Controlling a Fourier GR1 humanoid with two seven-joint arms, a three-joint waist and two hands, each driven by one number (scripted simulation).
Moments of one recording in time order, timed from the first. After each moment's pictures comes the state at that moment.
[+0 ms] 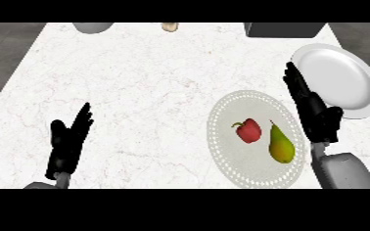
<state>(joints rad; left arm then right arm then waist) -0.03 0.43 -0.32 -1.33 0.33 0.36 0.10 -0.19 -0.34 0.17 -1.43 -0.13 -0.16 -0.02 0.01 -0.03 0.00</state>
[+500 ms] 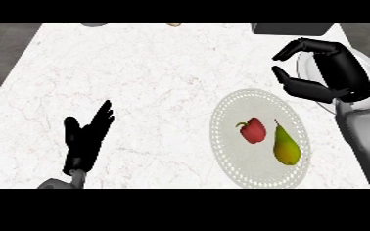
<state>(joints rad) -0.05 0.36 -0.35 -1.37 0.37 0.30 0.11 -0.48 -0.49 0.12 -1.40 -0.09 0.08 -0.31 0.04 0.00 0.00</state>
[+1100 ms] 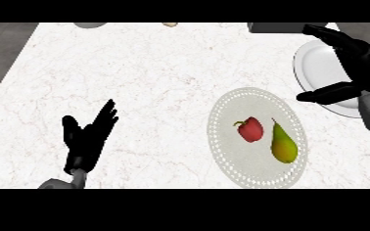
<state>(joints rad) -0.04 0.33 -0.33 -1.40 0.39 0.25 0.14 -0.58 -0.58 0.04 -1.00 -0.03 0.31 -0.80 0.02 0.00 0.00</state>
